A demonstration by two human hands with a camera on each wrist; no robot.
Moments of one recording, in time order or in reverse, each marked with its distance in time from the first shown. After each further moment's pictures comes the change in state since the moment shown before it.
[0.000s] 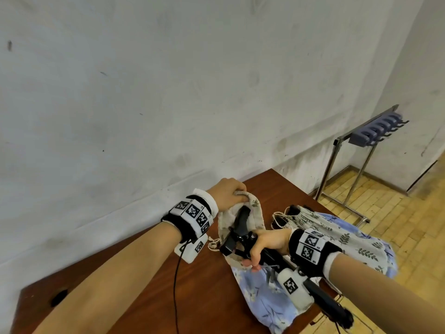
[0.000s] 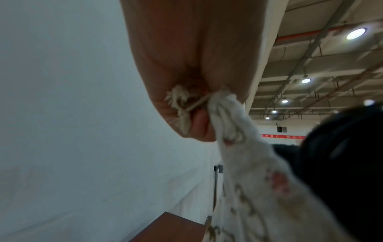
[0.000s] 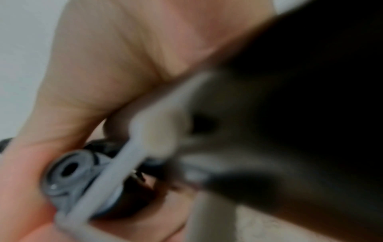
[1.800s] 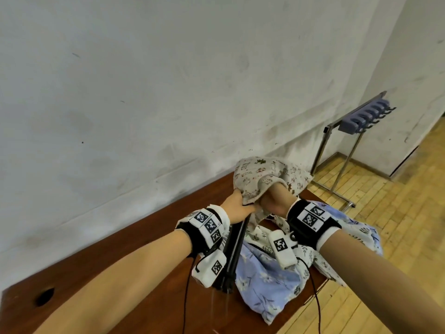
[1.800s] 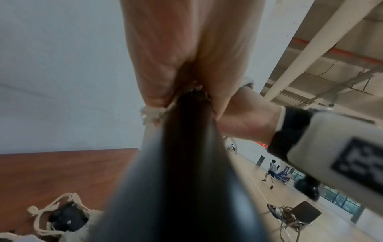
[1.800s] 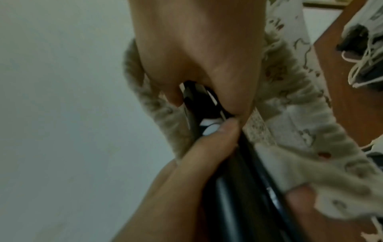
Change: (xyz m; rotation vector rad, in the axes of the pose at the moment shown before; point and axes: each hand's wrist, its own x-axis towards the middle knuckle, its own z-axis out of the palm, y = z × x) left_hand 0.020 0.000 0.084 -0.538 -0.031 -0.300; right_hand -0.003 -0.011 -0.059 0.428 0.968 -0.318
